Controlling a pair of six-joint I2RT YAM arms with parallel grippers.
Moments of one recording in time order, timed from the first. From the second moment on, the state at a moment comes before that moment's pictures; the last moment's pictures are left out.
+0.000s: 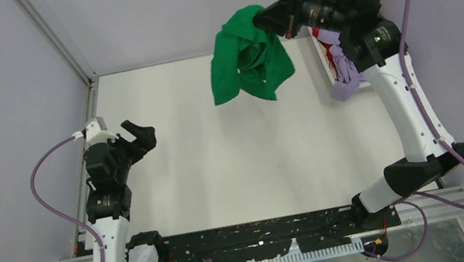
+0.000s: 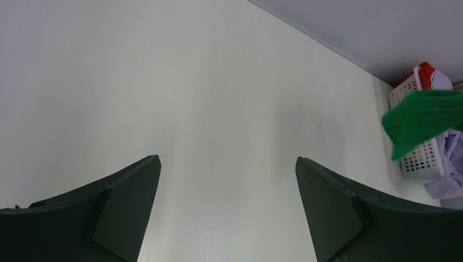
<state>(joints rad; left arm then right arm) 0.04 0.69 0.67 -0.25 0.09 -0.50 0.27 1.46 1.96 -0.43 -0.66 0.24</state>
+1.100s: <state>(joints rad) 0.04 1.14 0.69 -0.45 0.18 -0.56 0.61 1.31 1.06 -0.47 0.11 0.18</state>
